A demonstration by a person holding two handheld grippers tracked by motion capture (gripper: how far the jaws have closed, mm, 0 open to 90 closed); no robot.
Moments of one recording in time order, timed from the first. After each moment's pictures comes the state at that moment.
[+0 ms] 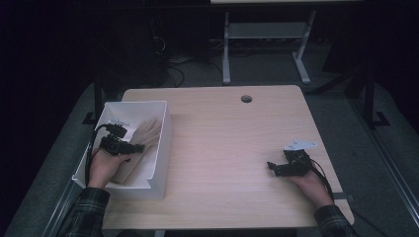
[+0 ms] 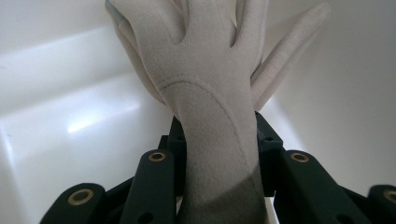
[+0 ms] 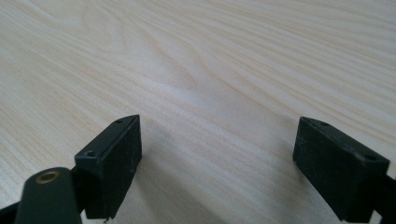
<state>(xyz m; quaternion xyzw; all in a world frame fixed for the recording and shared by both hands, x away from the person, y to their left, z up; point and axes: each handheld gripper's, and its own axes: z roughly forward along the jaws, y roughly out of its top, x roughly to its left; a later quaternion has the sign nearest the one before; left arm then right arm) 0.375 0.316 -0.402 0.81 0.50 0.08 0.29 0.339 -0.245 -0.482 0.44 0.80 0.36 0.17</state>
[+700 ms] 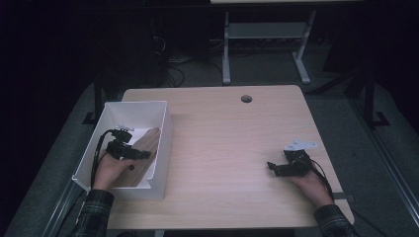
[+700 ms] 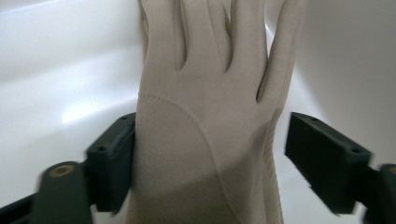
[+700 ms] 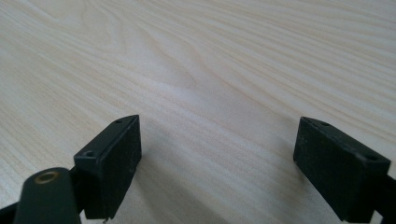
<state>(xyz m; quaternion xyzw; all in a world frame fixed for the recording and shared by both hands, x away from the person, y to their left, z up) 0.381 0.315 -0.425 0.81 0.52 0.08 0.27 0.338 -0.245 -0.482 0.44 0.81 0.35 0.17</state>
